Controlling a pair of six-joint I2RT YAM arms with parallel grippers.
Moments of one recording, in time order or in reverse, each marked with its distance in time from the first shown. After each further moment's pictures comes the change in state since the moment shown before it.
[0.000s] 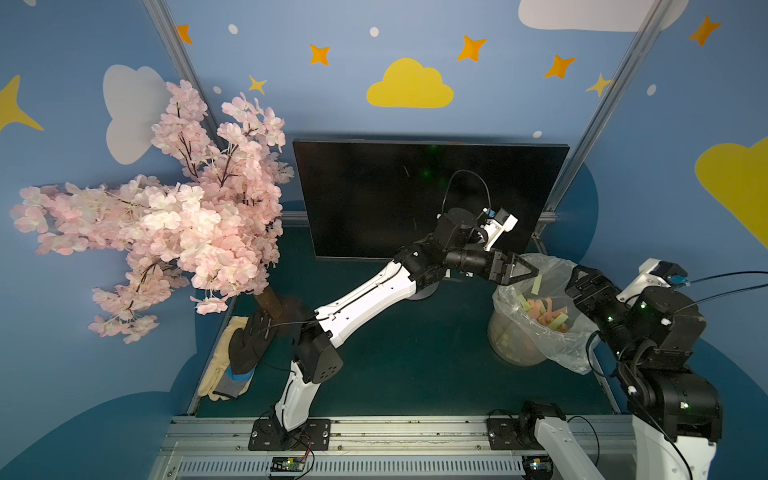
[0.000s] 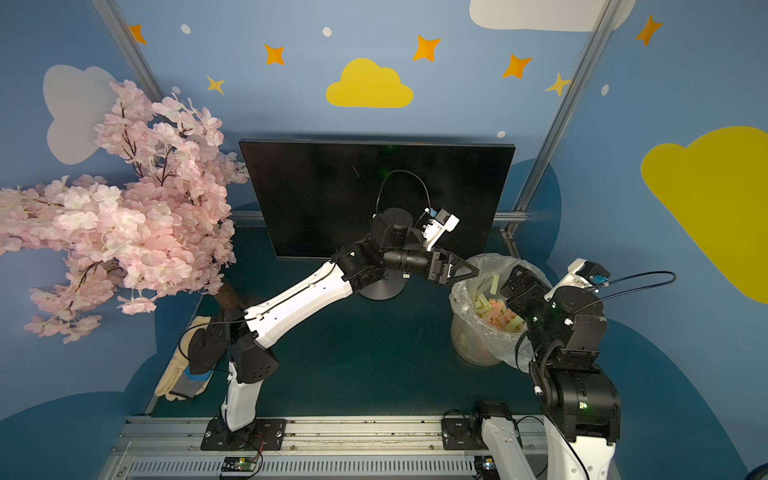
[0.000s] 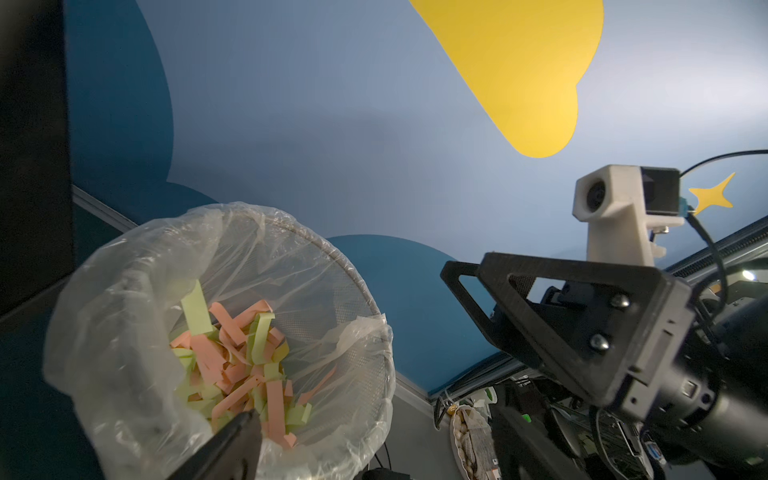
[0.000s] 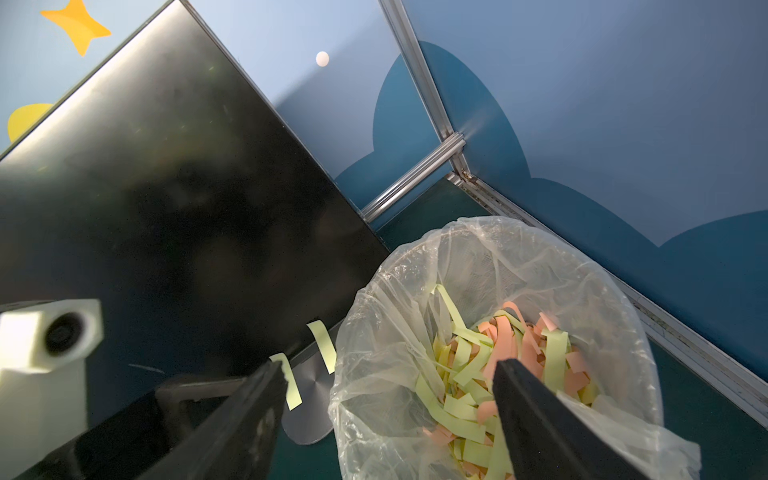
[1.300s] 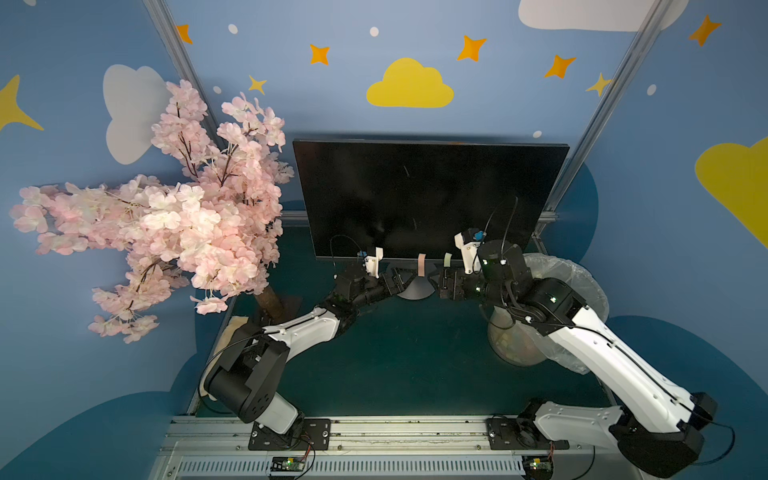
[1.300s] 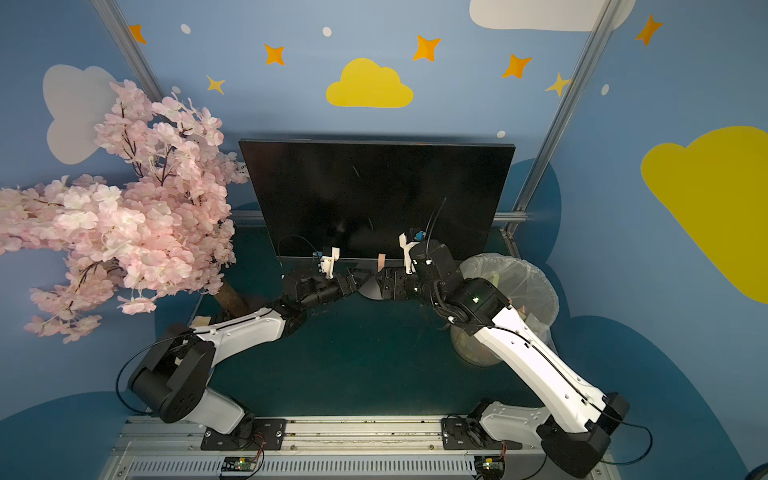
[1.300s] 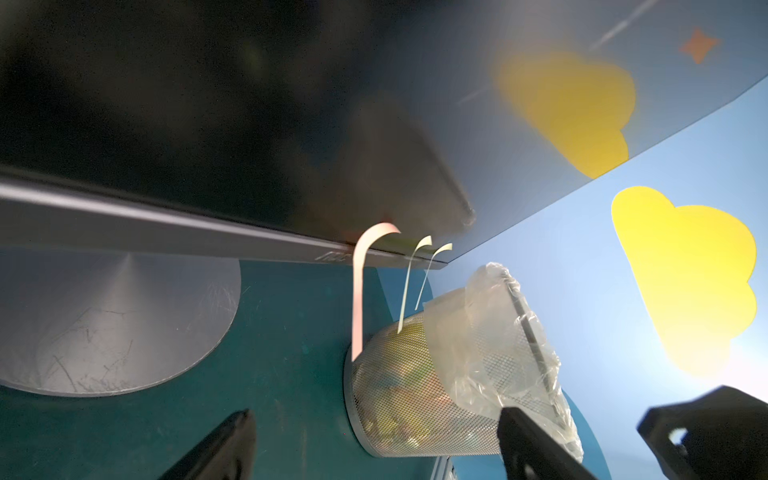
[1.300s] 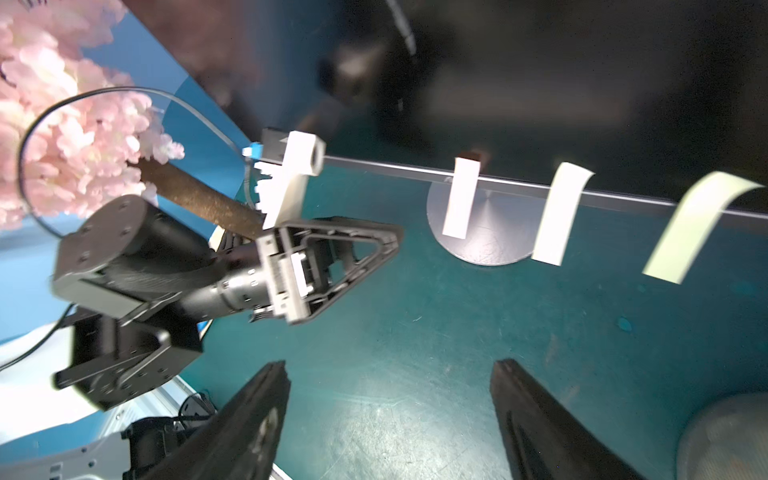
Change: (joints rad) left arm 0.378 -0.417 -1.284 0.895 -0.215 -0.396; right arm 0.818 0.494 0.027 0.181 -0.072 -0.089
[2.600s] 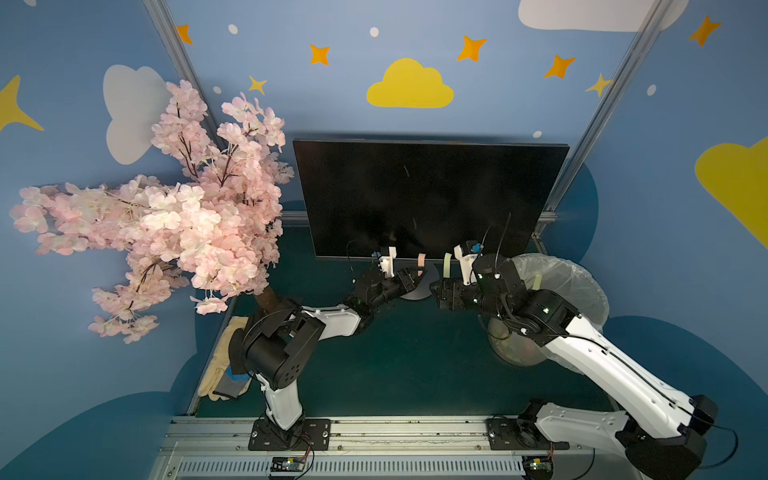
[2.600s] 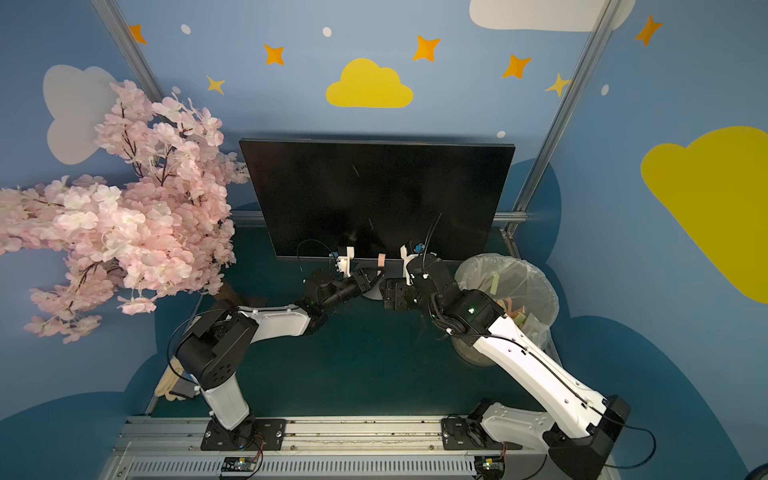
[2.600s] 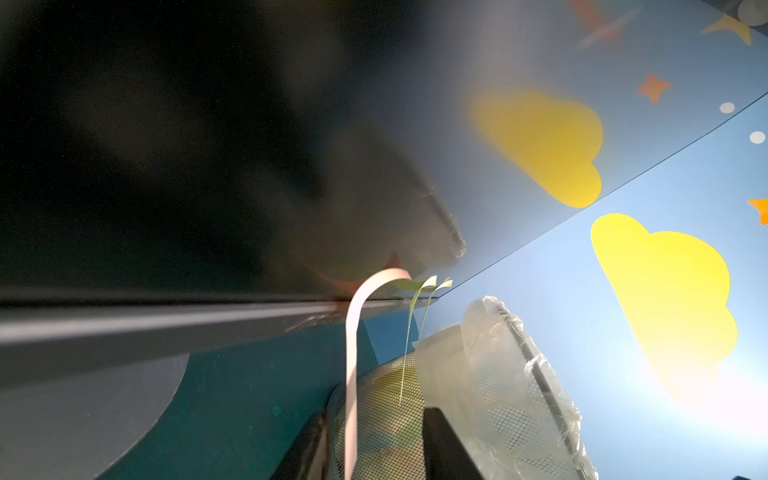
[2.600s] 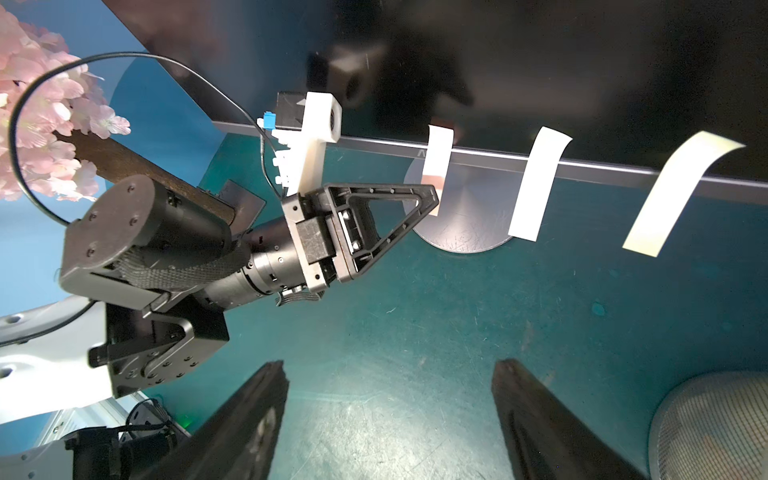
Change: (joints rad) left arm -0.075 0.231 0.085 0.280 -0.103 -0.067; right arm 0.008 -0.063 -0.139 0.048 0.072 -0.010
